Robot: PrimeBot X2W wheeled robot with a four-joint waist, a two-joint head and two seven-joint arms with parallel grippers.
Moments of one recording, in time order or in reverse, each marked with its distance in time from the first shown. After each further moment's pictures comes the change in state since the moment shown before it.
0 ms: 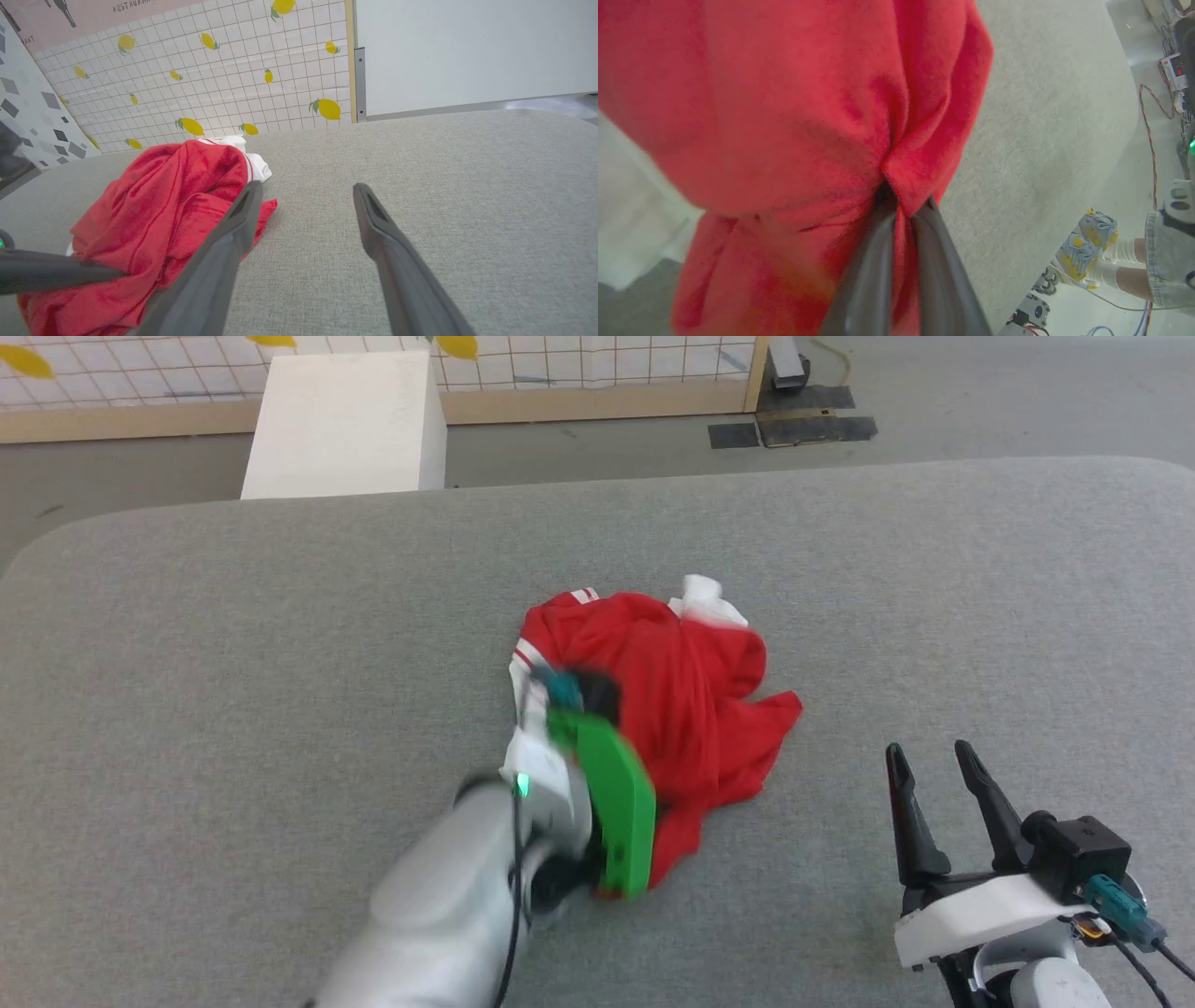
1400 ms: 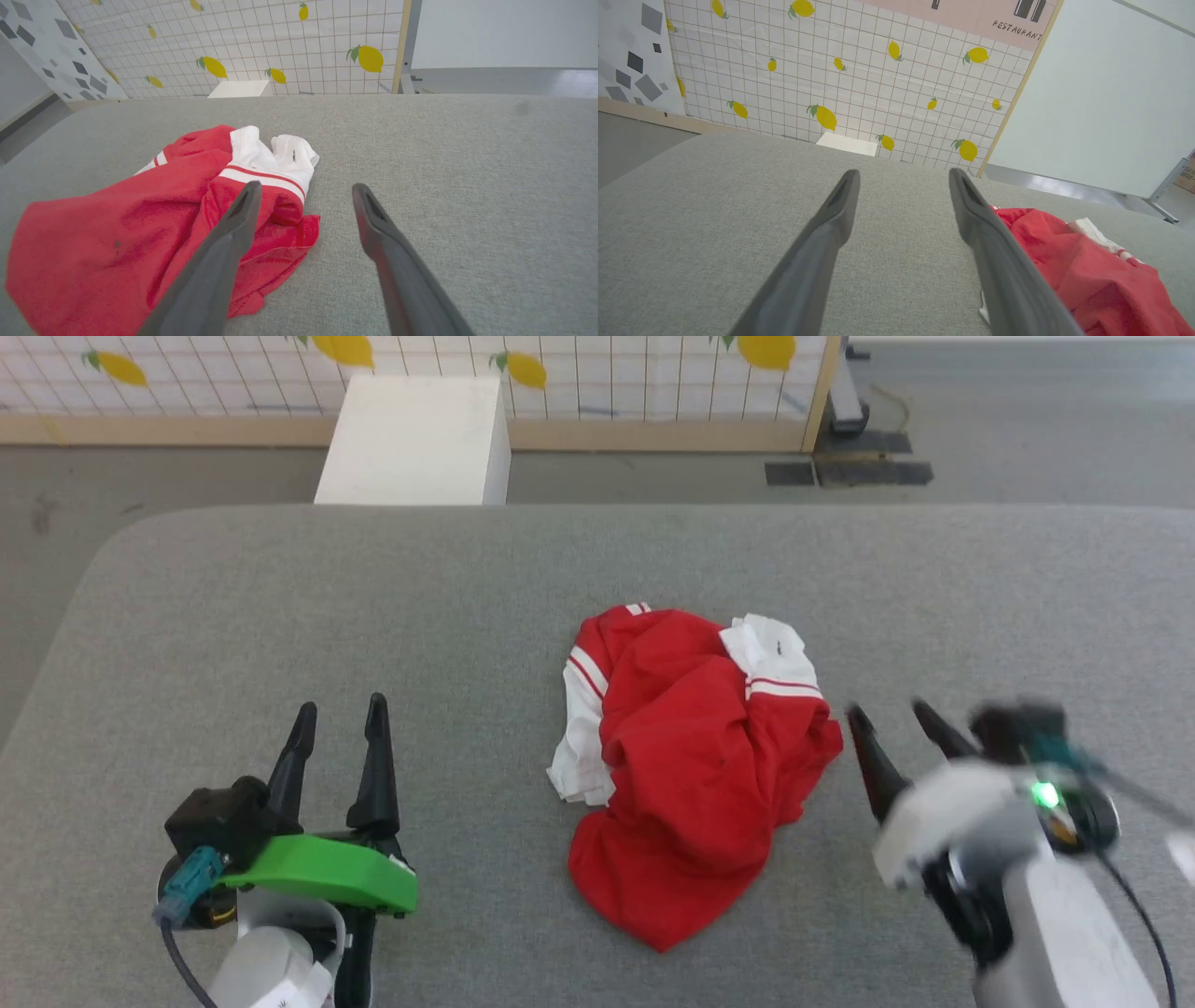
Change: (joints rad) left arm 0.492 0.144 0.514 -0.486 0.369 0.164 -0.726; right arm -0.170 0.000 -0.001 0.067 -0.001 0.000 0.359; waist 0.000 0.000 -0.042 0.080
